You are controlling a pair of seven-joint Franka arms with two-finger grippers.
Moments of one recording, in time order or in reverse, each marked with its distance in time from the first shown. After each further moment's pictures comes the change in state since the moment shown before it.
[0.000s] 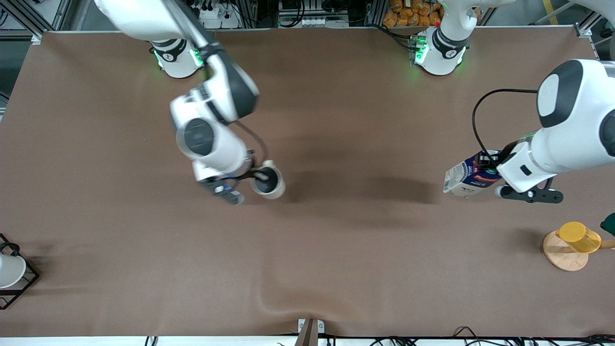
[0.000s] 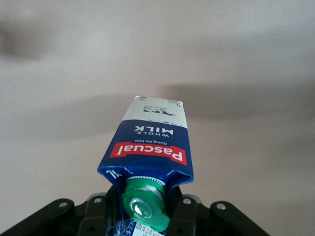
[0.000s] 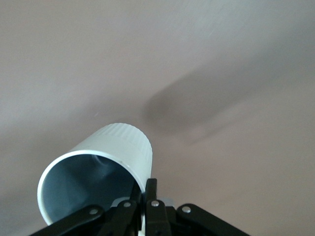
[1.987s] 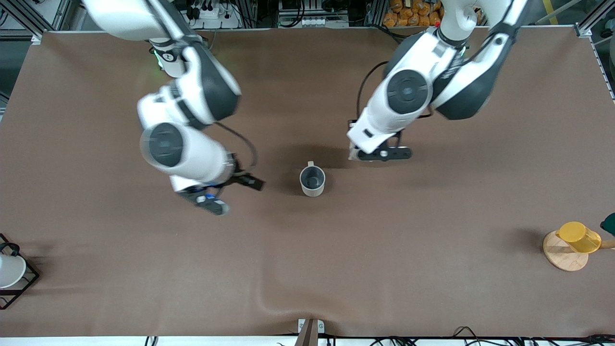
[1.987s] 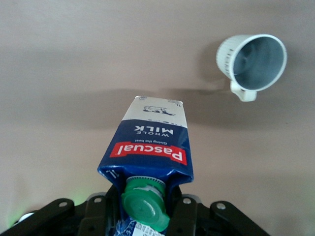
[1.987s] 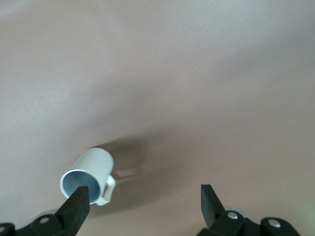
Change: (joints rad) left arm -0.230 0.094 -0.300 0.001 -0.054 0.052 -0.655; right arm -0.160 0.005 -0.027 0.285 0.029 -0.354 -0.270
